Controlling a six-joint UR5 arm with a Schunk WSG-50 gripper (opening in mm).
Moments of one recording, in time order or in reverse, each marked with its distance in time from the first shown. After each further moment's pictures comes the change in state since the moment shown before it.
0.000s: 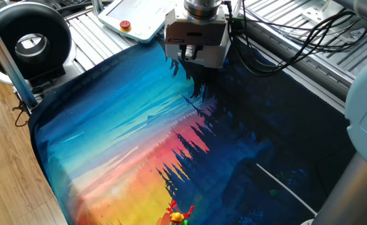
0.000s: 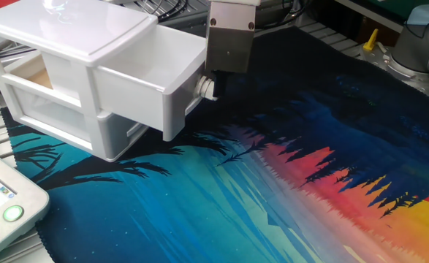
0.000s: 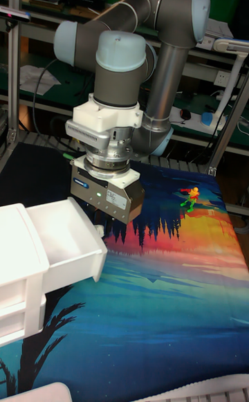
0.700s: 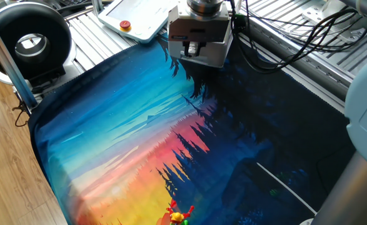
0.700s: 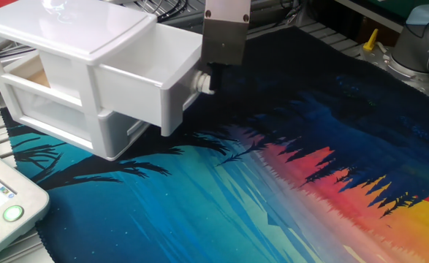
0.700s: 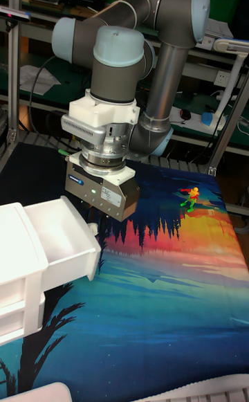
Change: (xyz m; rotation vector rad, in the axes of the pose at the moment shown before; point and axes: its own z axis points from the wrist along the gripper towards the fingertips) arm -0.014 -0.012 -0.007 0.027 -0.038 -0.017
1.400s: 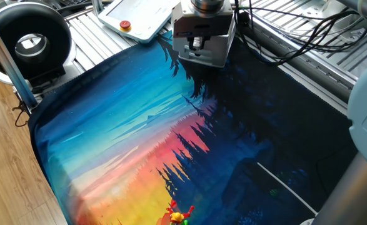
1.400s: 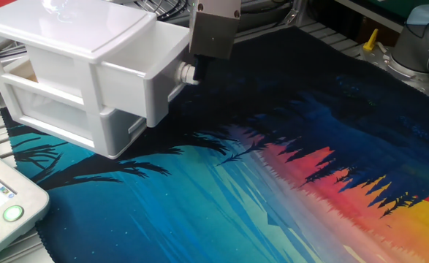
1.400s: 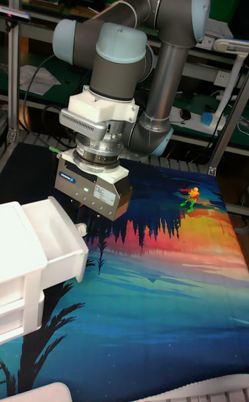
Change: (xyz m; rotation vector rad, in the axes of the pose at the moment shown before) arm -0.024 -0.012 -0.004 0.031 -0.086 -0.065
